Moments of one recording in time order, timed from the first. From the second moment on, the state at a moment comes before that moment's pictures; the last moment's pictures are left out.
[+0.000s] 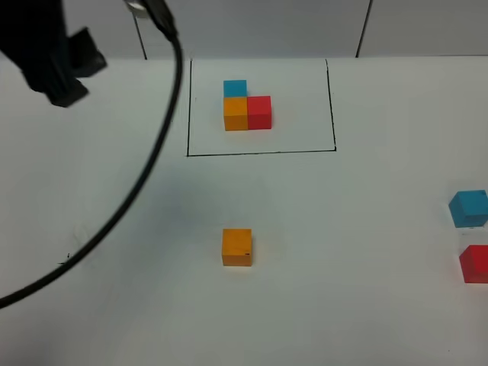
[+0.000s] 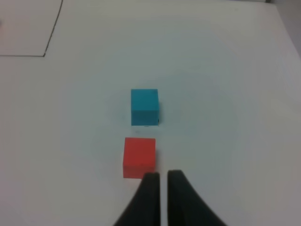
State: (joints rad) left arm -0.59 1.40 -1.67 0.28 1.19 0.49; right arm 0.00 -0.01 -0.50 -0.06 1.07 0.00
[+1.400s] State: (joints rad) left arm -0.26 0.13 -0.79 0.13 1.19 0.19; right arm 0.00 -0.01 -0.50 -0.06 1.07 0.00
